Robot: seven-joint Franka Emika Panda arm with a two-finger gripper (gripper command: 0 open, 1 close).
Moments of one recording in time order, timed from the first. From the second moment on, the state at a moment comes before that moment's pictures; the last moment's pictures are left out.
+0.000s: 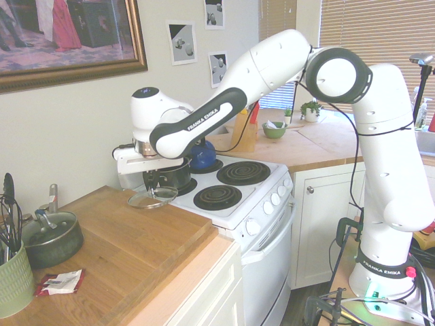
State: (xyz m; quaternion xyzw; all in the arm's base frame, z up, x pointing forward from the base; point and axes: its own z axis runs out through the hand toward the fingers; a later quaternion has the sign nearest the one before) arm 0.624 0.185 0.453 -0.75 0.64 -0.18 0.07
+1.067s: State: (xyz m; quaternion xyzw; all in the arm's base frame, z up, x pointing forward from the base) arm 0.724 0.018 0.497 -0.70 0.68 -0.23 0.05
